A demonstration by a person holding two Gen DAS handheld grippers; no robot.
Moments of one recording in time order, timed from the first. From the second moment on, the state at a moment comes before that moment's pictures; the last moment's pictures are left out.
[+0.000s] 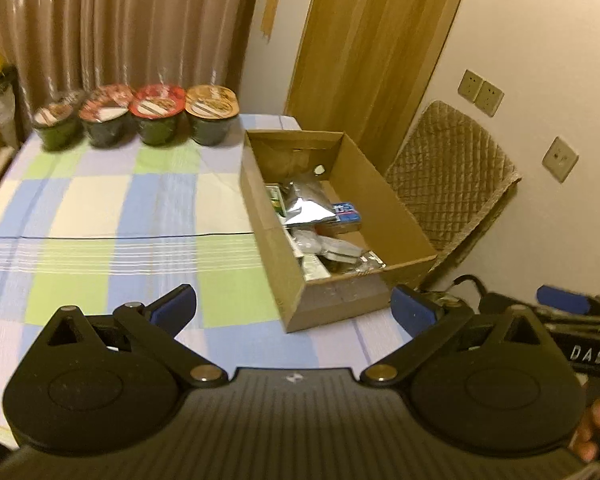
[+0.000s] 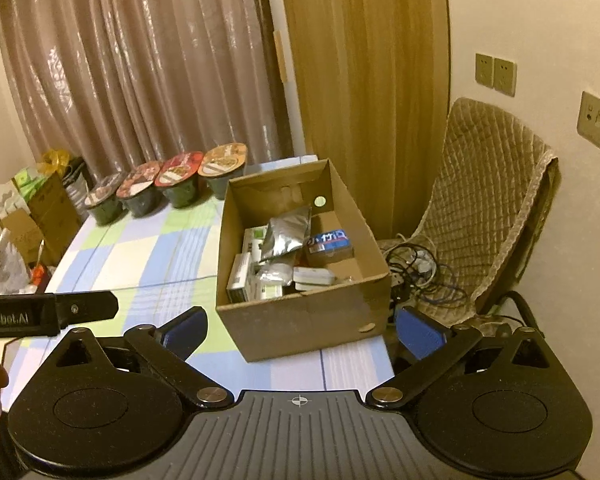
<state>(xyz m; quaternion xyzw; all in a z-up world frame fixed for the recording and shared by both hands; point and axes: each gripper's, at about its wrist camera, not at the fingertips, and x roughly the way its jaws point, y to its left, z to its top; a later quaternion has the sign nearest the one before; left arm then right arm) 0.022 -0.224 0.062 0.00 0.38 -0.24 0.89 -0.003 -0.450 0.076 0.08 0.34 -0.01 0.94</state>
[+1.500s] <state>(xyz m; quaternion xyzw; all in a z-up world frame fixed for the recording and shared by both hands) -0.004 -0.203 0.044 0.01 0.41 -0.20 0.89 -0.030 -0.424 0.073 0.07 0.37 -0.01 0.93</state>
